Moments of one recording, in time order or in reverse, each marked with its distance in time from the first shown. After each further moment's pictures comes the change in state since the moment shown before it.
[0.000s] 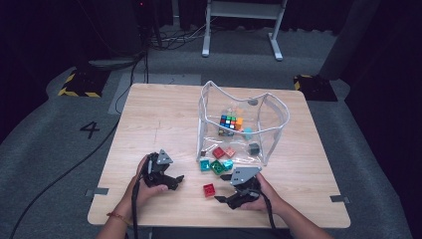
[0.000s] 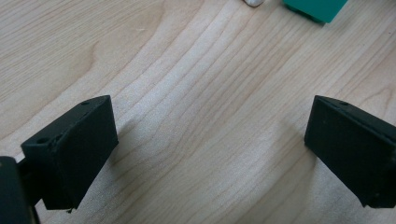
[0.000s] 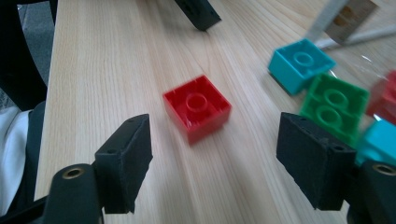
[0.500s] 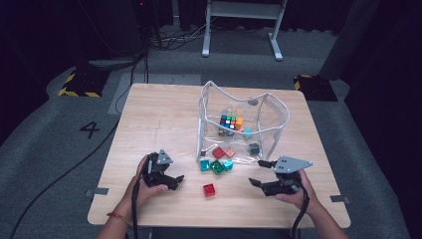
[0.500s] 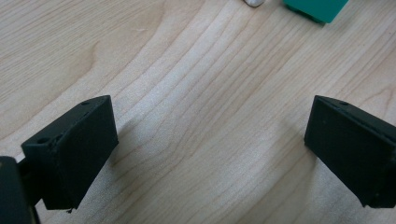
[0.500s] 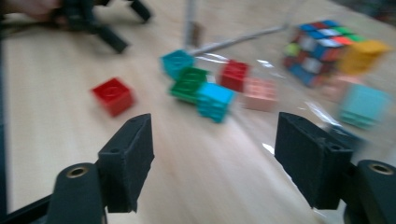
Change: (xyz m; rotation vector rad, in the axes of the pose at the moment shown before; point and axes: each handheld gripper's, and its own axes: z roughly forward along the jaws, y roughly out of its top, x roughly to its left) left arm 0.000 0.000 0.000 0.000 0.000 -0.001; right arm -0.026 -0.030 -0.098 -0.131 -0.194 0.097
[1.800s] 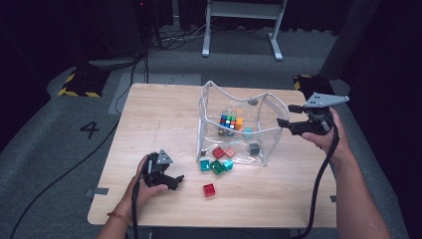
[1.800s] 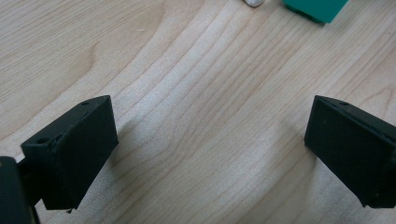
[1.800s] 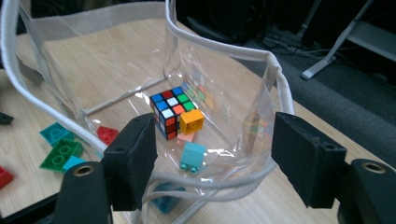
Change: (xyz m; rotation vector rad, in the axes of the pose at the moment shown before) left arm 0.000 0.000 0.000 0.000 0.000 0.002; right arm -0.125 0.100 -0.075 0.003 -0.247 0.060
